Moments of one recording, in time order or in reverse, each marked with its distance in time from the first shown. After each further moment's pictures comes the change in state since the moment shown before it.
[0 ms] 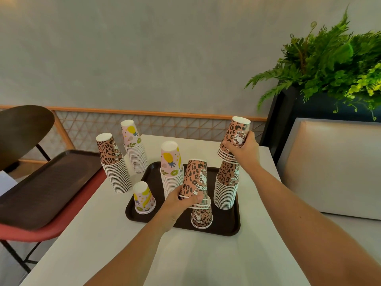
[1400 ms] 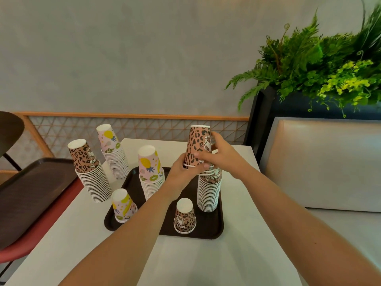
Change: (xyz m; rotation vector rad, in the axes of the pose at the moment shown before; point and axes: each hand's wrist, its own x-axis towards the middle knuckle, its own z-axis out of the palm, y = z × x) left_hand 0.052 0.060 0.059 0.091 -0.037 0.273; right_hand -0.024 -0.037 -0.034 0.017 -0.479 -0.062
